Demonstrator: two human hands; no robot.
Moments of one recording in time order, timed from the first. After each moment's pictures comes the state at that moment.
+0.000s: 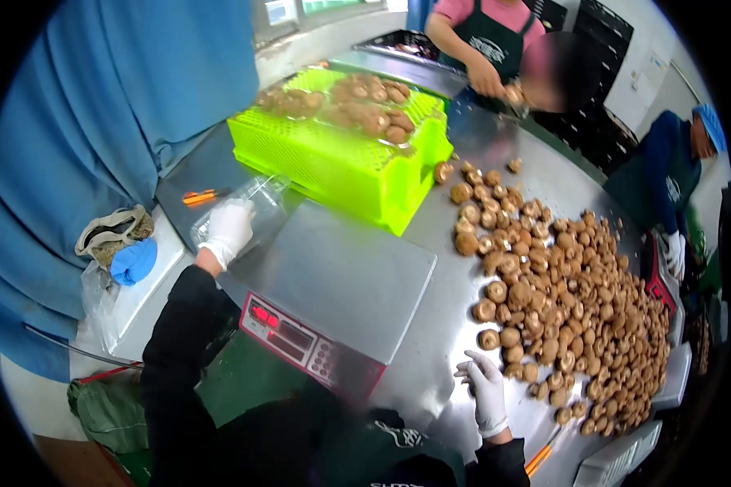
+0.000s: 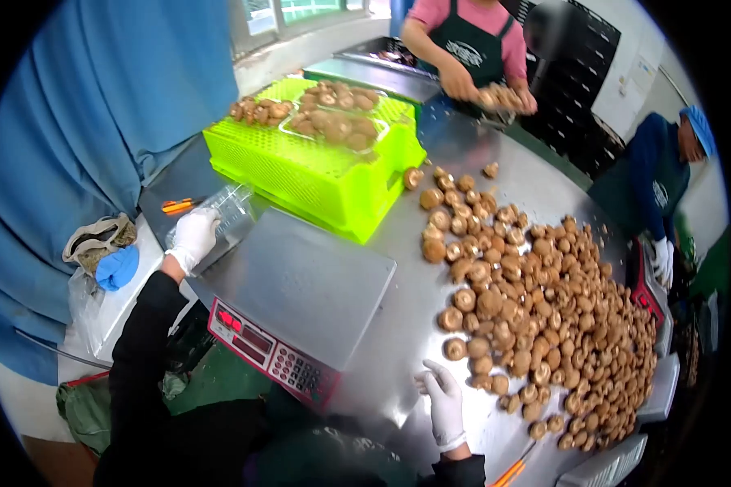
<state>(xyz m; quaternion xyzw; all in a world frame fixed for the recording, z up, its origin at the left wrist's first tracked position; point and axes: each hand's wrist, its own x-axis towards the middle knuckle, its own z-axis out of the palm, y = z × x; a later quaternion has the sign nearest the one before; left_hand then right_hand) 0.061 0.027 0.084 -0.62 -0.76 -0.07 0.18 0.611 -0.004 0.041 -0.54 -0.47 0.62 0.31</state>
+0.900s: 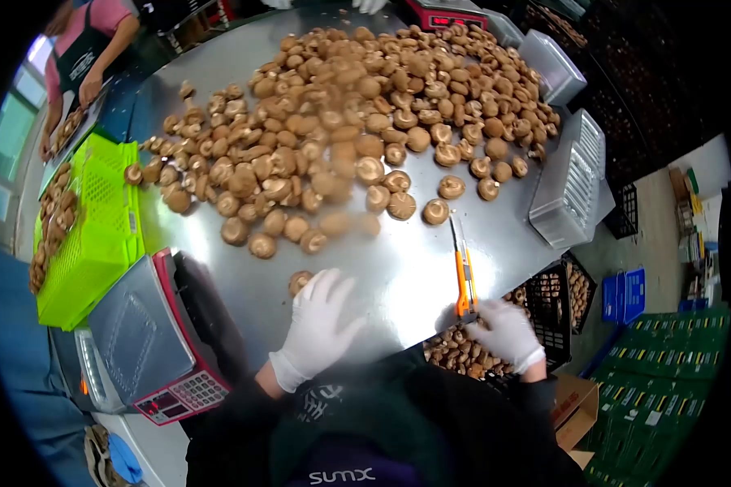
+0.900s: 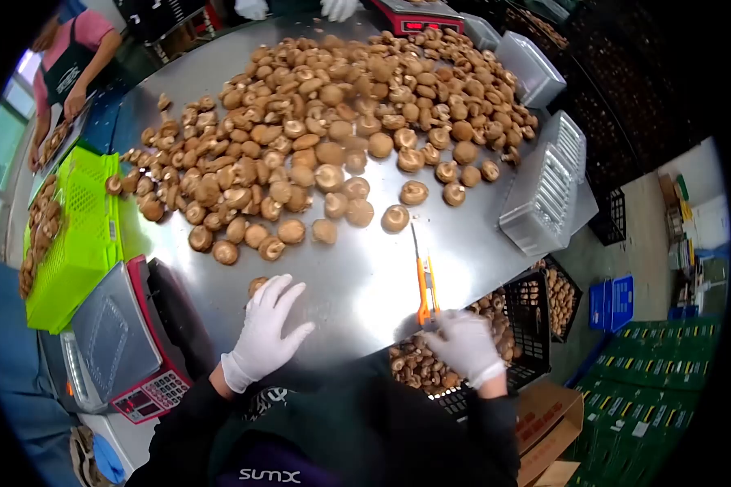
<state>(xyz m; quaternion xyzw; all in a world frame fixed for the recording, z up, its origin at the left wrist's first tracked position) 0.572 -0.037 0.038 -0.90 -0.30 -0.14 -0.29 0.860 -0.214 0.070 -0.79 -0.54 0.28 0.04</state>
